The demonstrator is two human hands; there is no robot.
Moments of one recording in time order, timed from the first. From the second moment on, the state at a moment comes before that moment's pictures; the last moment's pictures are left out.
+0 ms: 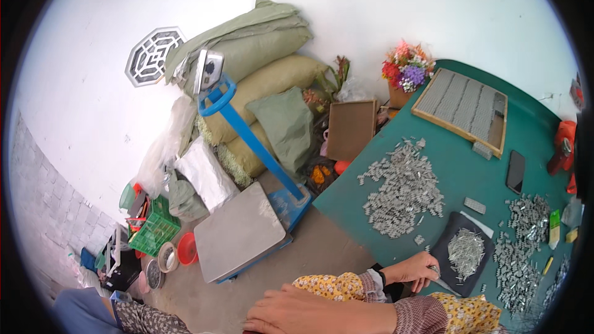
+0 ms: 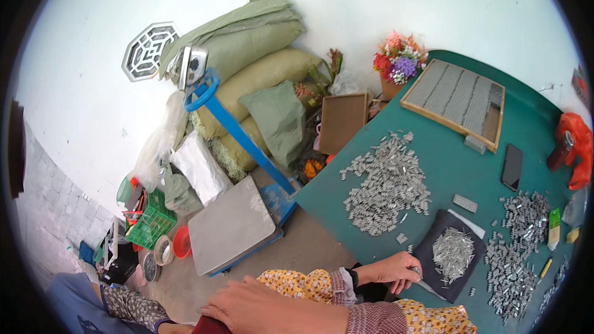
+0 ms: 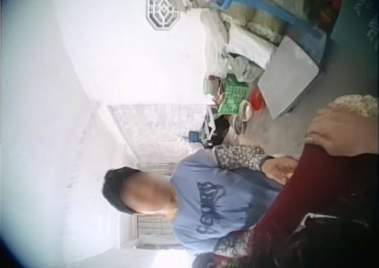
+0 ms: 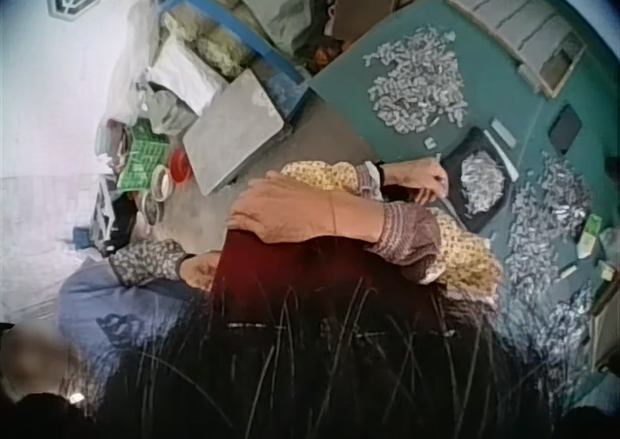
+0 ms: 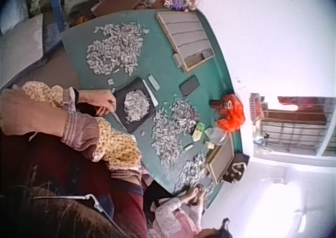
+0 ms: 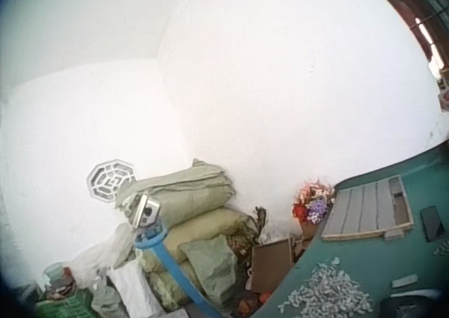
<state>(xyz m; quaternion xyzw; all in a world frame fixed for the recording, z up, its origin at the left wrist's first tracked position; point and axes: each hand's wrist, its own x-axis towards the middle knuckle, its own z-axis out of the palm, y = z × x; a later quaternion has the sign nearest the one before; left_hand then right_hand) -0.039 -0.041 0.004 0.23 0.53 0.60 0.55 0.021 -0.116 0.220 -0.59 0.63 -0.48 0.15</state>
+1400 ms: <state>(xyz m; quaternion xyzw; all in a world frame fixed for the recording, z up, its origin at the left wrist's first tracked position) -0.030 -0.067 0.005 0.14 0.62 0.57 0.52 0.050 0.051 0.144 -0.37 0.65 -0.65 0.12</state>
